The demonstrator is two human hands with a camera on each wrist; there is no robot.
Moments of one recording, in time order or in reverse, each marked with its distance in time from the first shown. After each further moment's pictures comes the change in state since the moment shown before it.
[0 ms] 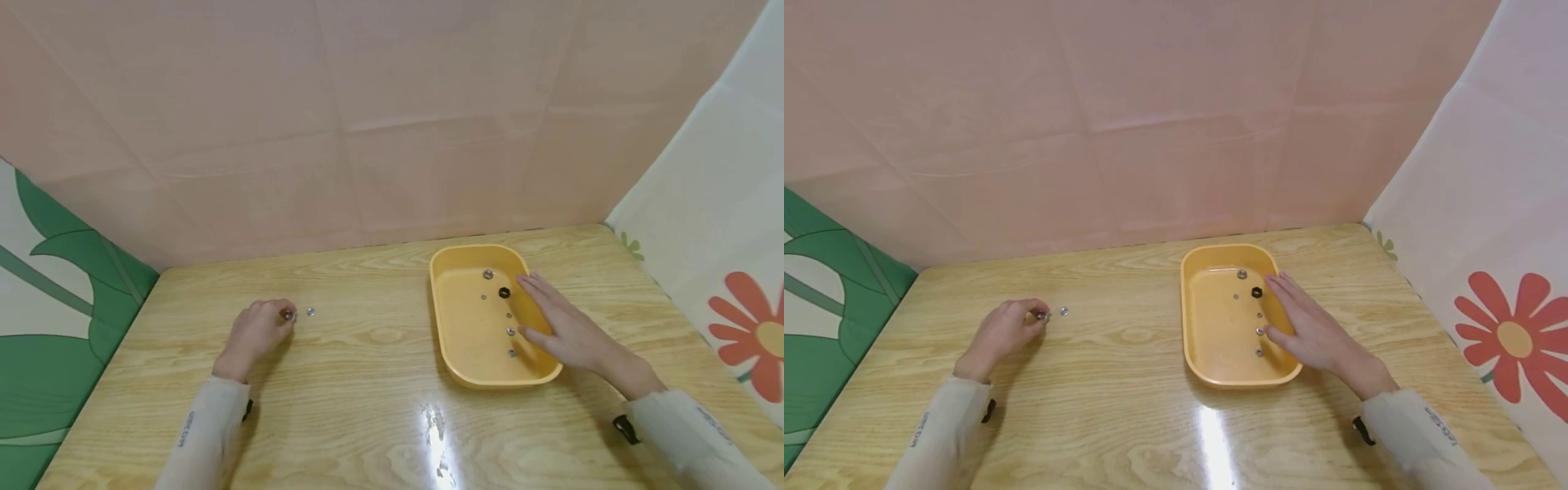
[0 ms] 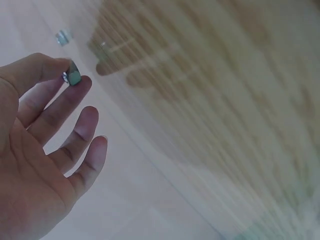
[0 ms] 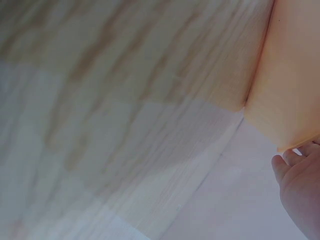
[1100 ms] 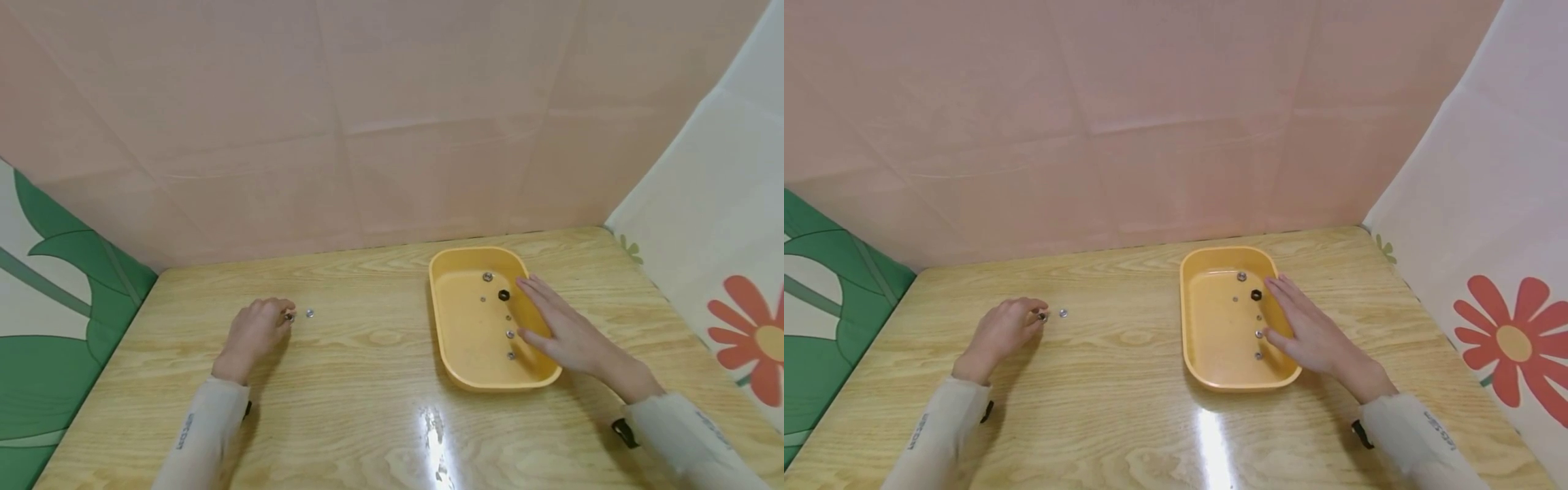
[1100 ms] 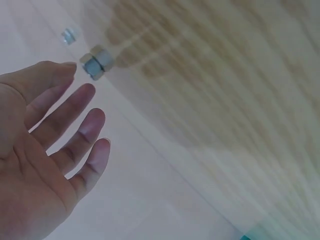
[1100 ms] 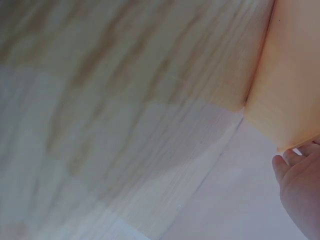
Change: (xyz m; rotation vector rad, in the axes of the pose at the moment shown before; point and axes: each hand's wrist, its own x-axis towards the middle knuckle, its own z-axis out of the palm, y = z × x) left_hand 0.001 0.003 -0.002 0.069 0.008 0.020; right_hand 0.000 0.000 -0.001 0.004 -0.037 0.043
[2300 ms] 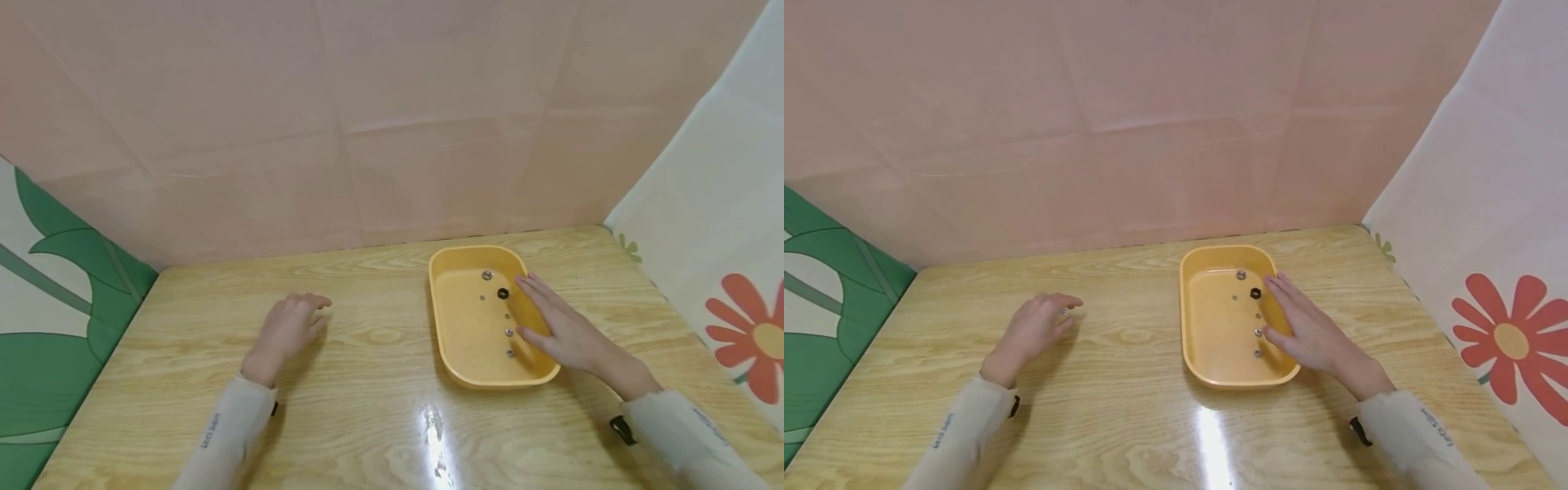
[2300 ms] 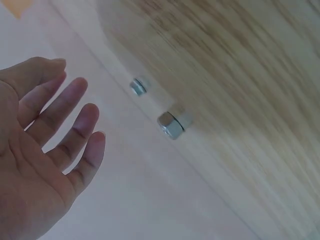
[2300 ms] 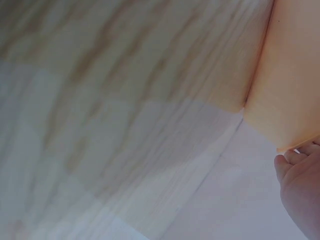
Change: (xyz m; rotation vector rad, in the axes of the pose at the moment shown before) left_hand 0.008 0.055 0.003 -0.050 0.055 0.157; right_hand 0.000 -0.001 -0.001 -0.005 -0.010 0.008
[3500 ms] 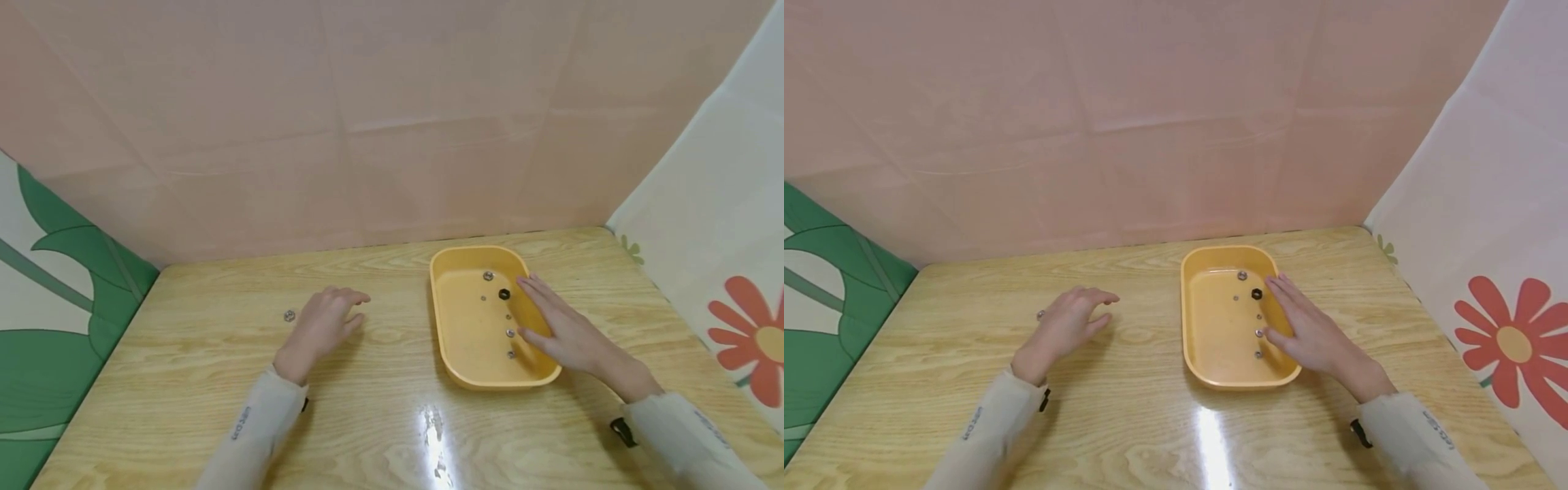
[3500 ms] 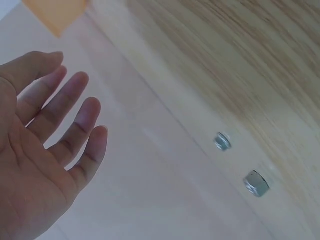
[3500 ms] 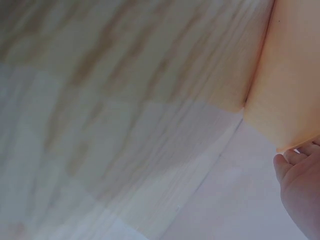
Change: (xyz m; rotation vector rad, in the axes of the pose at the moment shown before) left_hand 0.020 0.051 0.002 -0.057 -0.008 0.077; right_hand -0.001 0.000 0.000 0.001 -0.002 0.003
